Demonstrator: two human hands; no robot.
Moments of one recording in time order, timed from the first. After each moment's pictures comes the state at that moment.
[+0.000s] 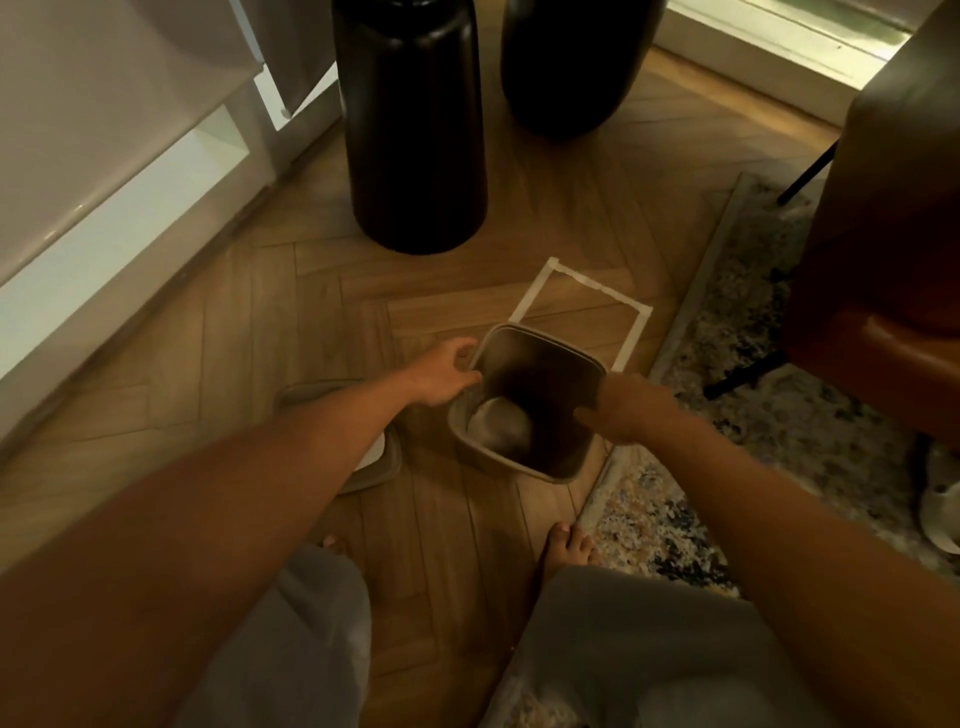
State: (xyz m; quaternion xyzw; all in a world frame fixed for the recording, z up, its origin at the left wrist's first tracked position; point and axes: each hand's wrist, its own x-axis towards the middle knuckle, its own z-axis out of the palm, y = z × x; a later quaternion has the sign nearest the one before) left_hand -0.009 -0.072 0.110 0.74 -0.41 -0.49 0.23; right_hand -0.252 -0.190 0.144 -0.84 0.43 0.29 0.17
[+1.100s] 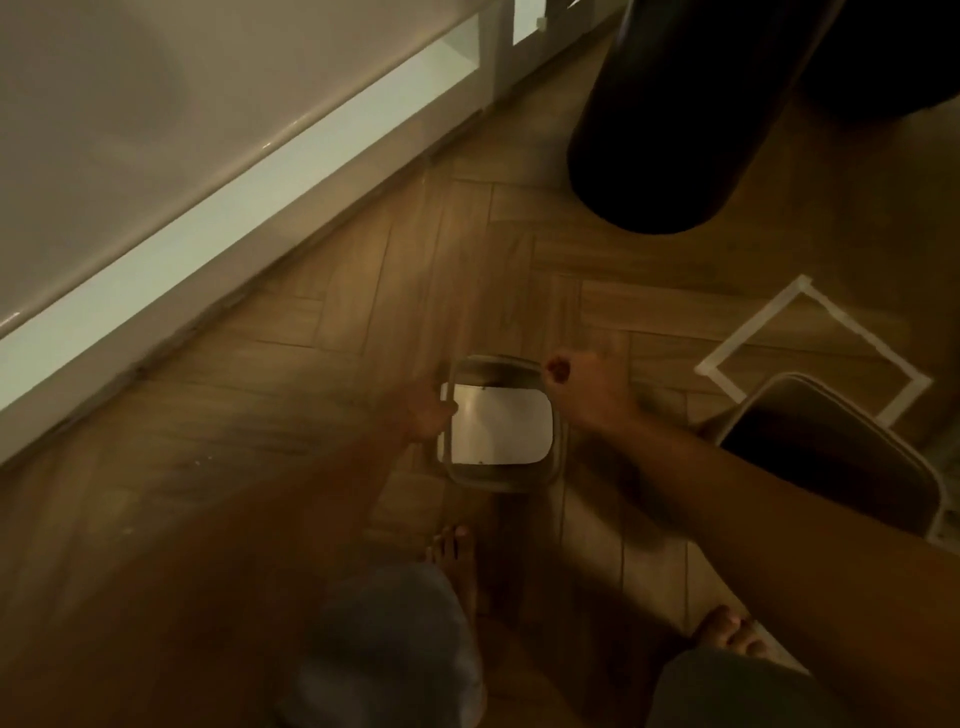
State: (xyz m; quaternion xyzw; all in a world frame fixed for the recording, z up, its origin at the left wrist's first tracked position) left_hand 0.174 0.139 -0.027 0.86 -0.18 -0.44 0.21; right_hand 0.039 -0.062 0.014 -0.86 0.34 0.12 0.36
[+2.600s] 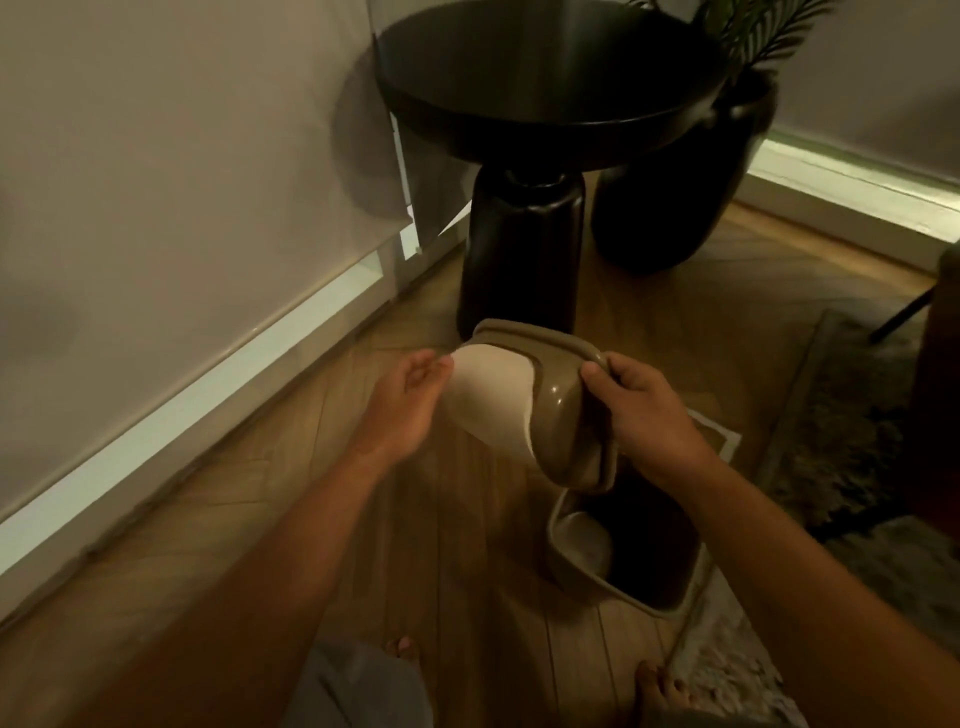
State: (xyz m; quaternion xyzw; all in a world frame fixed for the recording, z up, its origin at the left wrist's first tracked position) left_hand 0.093 0.037 0.246 0.79 -0.25 -0.26 0.50; right_hand -0.110 -0.131 0.280 -0.67 0.34 -0.21 0.62
